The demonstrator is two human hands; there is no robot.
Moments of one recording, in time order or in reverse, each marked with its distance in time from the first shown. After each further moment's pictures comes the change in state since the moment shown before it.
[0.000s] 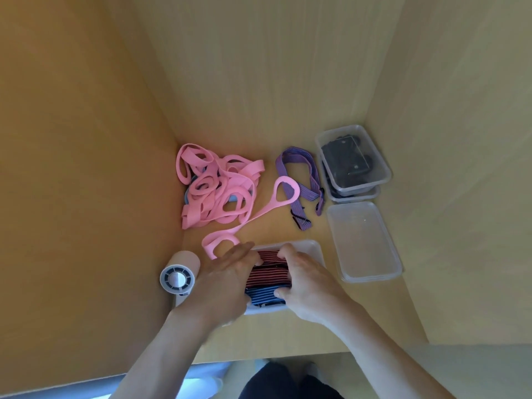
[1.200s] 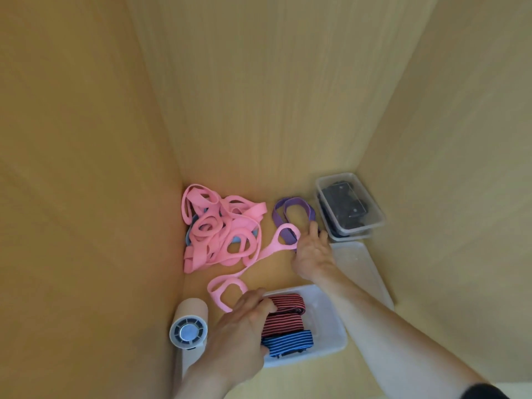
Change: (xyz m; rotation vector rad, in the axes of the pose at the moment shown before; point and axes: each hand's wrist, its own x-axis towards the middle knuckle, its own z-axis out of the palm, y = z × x) left_hand 0.004 -0.024 0.012 -0.226 0.025 0.206; right_hand 0.148 0.006 -0.031 -0.548 0.279 0.324
